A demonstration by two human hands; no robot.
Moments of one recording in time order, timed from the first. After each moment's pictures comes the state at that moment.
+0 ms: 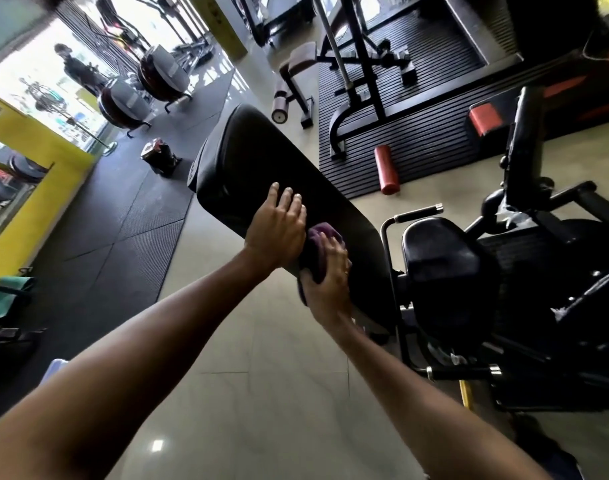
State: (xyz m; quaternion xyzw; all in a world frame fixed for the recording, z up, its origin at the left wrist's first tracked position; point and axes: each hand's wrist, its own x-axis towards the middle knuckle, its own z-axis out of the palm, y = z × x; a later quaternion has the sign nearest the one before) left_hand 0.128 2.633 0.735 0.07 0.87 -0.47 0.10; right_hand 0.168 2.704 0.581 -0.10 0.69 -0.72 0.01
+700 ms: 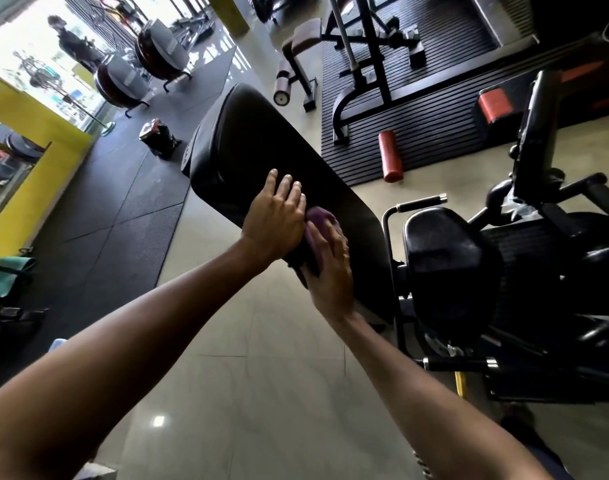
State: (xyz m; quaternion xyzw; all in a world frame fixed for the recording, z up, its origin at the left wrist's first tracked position) left_hand 0.124 2.627 0.728 0.08 0.88 -0.46 0.08; right_hand 0.158 2.700 0.552 -0.17 0.75 -0.63 -0.09
